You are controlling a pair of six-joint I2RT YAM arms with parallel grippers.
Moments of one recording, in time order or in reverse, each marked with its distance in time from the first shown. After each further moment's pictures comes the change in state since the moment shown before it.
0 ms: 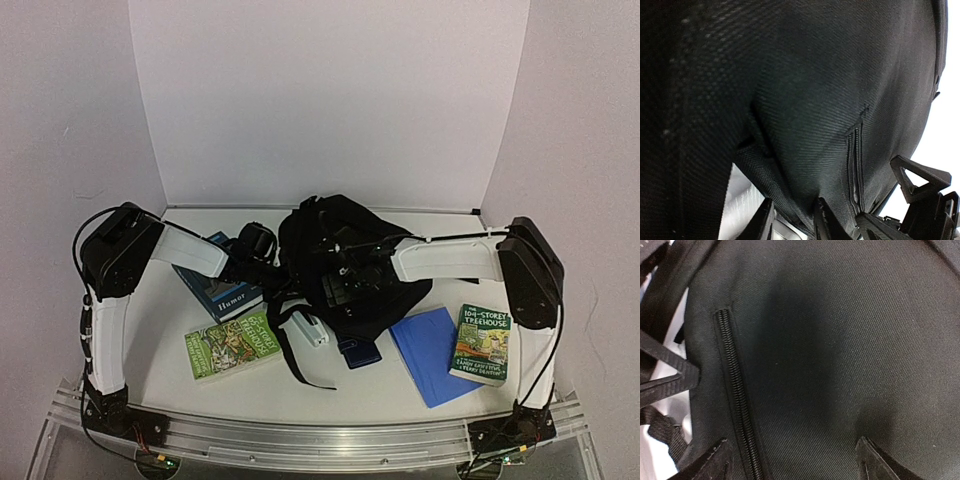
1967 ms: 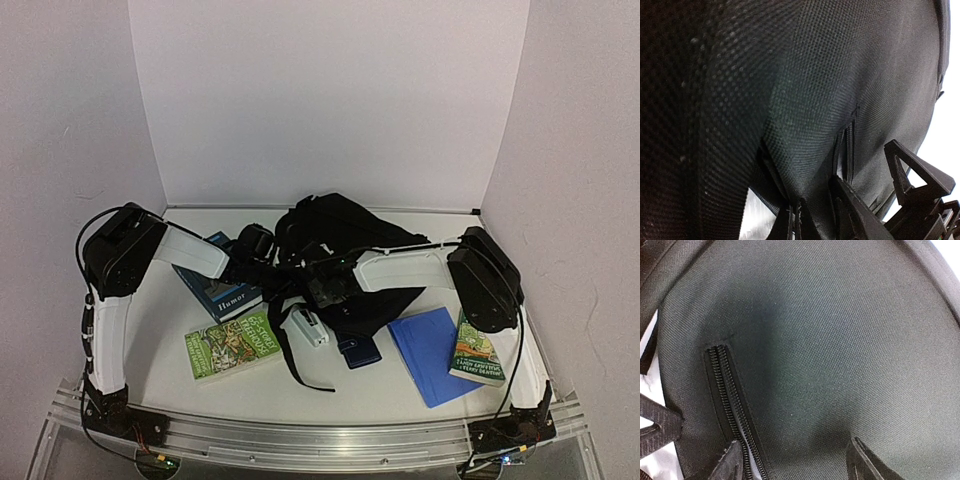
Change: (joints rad) left arm 0.004 0.017 0.001 0.016 -0.039 0.024; right arm 0.047 0.254 0.229 -0.007 0.286 -0.087
